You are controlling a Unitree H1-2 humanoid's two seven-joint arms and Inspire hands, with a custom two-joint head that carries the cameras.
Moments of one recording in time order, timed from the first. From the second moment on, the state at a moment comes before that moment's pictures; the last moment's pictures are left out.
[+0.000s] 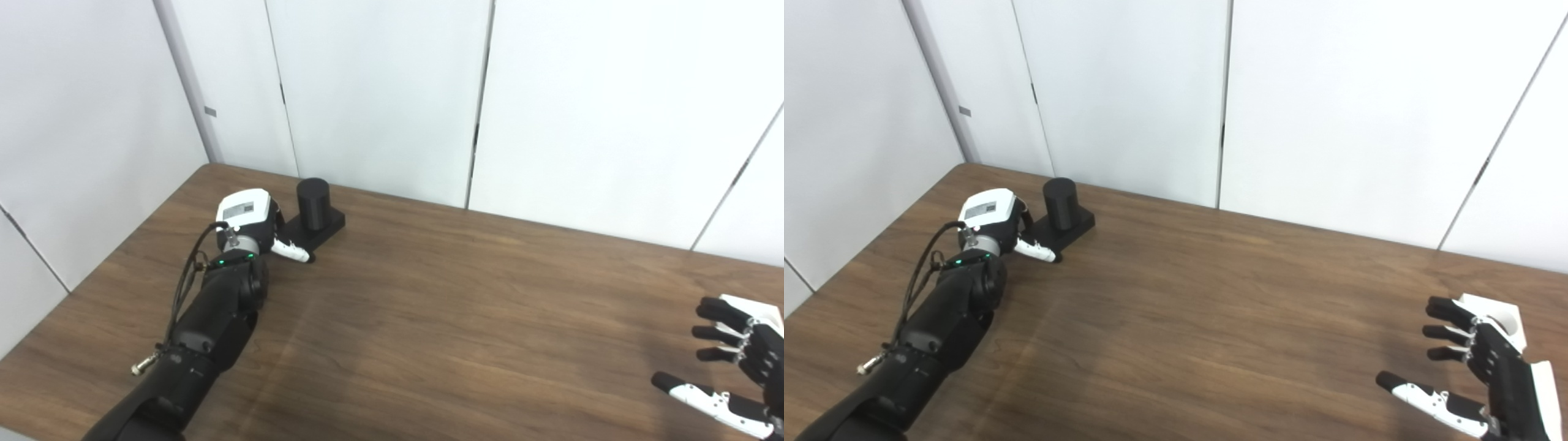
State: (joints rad) left arm -0.46 0.51 -0.15 0.38 0.92 0.45 -0.11; right arm 0.06 -0.17 -0.07 -0.40 -0.19 0.13 -0.02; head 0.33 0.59
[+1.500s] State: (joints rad) left arm -0.41 0.41 -0.56 0.11 0.69 -0.06 -0.20; right arm 0.06 -0.18 -0.08 -0.34 -0.18 0.02 -0.03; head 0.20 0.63
